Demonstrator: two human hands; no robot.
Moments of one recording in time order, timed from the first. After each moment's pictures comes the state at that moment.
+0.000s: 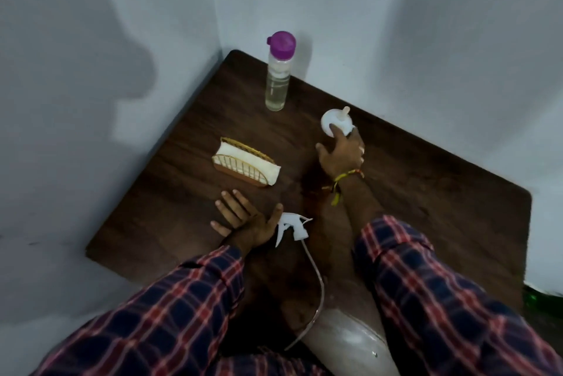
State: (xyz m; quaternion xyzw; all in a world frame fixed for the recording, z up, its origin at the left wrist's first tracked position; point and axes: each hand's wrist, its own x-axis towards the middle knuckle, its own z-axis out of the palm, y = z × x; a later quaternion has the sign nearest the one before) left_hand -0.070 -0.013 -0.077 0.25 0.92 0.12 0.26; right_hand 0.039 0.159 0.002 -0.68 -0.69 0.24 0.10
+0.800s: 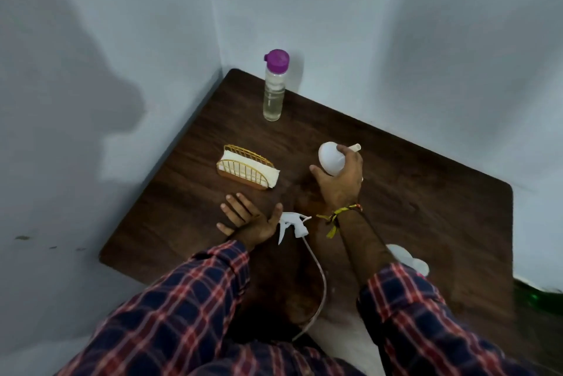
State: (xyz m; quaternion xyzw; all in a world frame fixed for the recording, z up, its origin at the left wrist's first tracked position) left_hand -0.081 -0.028 -0.052 0.33 0.88 0.04 0.35; right_hand 0.043 0.080 0.038 -0.67 -0.59 0.27 0.35
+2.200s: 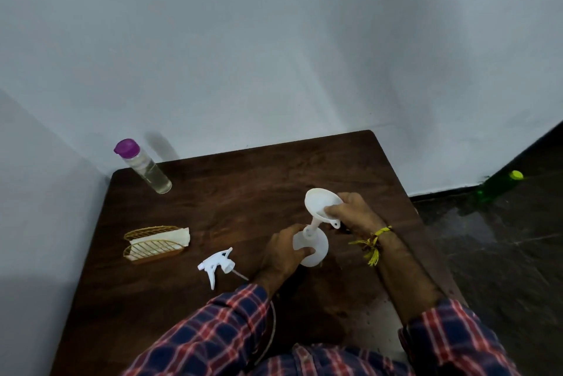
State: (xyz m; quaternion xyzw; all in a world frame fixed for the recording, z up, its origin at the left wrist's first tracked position) left_hand 0.122 -0.033 0.037 0.70 0.58 0.11 0.40; right_hand 0.297 -0.024 0.124 -0.72 -0.39 0.49 0.28
